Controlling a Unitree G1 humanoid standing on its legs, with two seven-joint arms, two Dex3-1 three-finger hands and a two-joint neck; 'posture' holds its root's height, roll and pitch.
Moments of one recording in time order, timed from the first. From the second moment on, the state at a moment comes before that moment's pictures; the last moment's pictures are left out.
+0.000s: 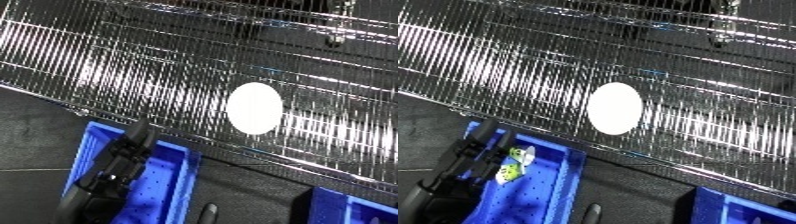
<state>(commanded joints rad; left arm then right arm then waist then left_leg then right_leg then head) -0.19 0.60 -0.26 0.00 -0.77 -0.44 -0.21 -0.32 -0.42 0.28 1.09 0.91 -0.19 0.20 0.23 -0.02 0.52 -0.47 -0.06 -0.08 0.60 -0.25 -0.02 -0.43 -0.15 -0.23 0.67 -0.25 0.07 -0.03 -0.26</state>
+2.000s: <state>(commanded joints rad) -0.79 0.42 -0.36 0.73 -0.54 -0.41 0.16 -0.44 -0.36 0.46 0.95 0.86 -0.11 0.20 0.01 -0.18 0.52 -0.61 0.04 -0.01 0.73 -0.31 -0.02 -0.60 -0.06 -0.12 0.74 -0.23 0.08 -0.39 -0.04</state>
